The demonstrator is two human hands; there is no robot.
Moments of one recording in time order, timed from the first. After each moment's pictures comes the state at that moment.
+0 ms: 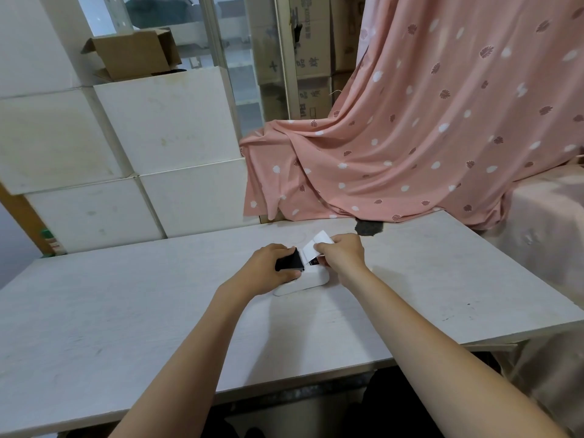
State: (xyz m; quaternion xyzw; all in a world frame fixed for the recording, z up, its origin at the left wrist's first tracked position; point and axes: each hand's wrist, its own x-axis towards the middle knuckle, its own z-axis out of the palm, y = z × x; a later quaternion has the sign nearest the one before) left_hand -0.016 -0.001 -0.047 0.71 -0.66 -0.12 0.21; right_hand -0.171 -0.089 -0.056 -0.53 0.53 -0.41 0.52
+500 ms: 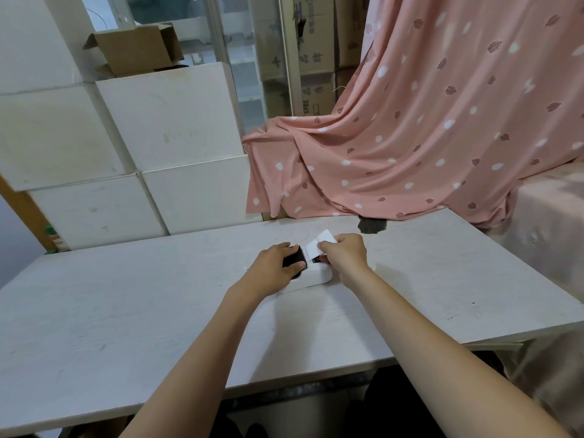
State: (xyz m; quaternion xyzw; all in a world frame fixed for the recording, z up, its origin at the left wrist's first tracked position) left_hand -0.032 0.003 -0.046 0.73 -0.63 -0.12 0.23; right_hand -0.168 -0.086 -0.058 -0.53 0.54 -0.41 0.52
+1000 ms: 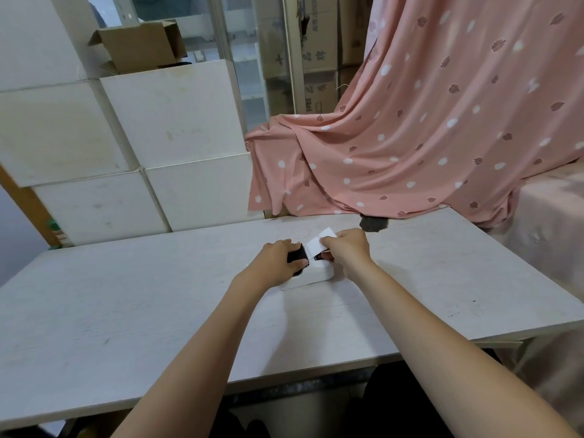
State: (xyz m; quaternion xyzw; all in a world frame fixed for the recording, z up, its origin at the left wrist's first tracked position) left_hand -0.037 0.000 -0.034 0.76 -0.62 -0.13 0.17; right_hand -0.173 -0.091 -0.052 -0.53 0.55 -0.40 0.51
